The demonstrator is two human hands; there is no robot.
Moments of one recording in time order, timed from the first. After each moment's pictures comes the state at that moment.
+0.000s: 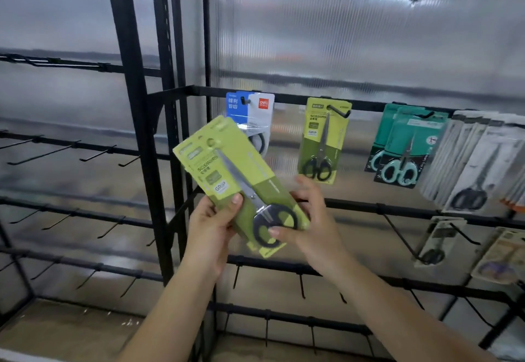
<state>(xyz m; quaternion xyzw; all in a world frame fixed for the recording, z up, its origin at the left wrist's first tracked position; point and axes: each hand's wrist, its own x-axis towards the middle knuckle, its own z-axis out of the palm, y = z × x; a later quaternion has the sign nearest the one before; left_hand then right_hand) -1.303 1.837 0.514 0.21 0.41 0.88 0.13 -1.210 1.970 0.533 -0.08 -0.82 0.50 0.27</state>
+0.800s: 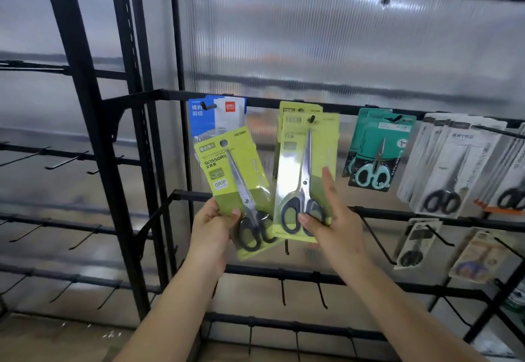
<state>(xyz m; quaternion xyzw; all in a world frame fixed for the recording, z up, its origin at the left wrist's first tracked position) -1.287 1.892 0.527 0.14 0.54 0.81 0.14 -1.180 2.047 0.535 -0.14 -0.82 0.44 0.33</state>
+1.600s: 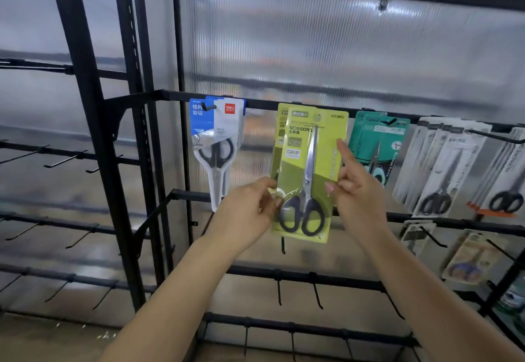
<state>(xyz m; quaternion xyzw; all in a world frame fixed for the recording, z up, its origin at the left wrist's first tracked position) -1.272 1.909 0.564 0.42 0.80 0.41 -0.10 -1.171 2.055 0.587 -0.14 -0.80 0.42 0.41</state>
